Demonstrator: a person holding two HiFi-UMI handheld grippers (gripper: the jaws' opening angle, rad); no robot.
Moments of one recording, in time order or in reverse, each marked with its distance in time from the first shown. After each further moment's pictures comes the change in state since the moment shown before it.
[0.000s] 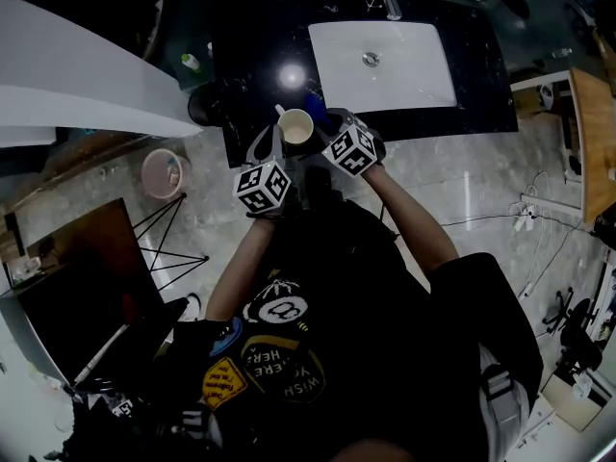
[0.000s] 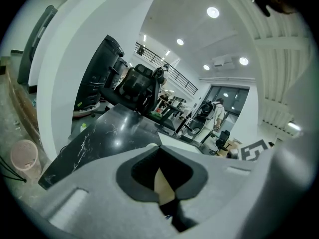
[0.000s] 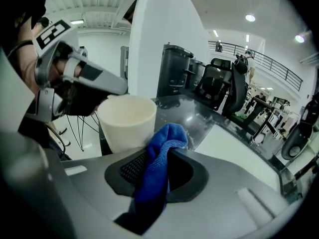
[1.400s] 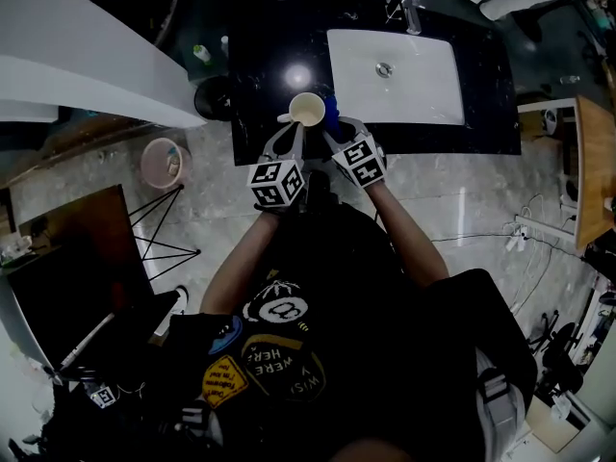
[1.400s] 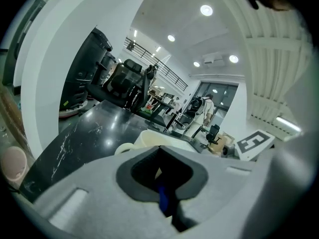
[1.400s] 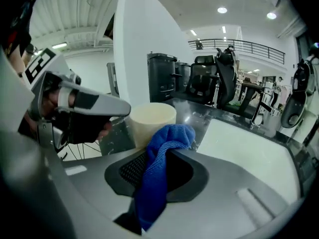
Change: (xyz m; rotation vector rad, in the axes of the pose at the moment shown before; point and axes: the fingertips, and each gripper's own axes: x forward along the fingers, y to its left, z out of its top) left arm 0.018 -0.024 -0.008 0.062 0.044 -0.117; right arm -0.005 0.000 0.011 0.232 -0.092 0.000
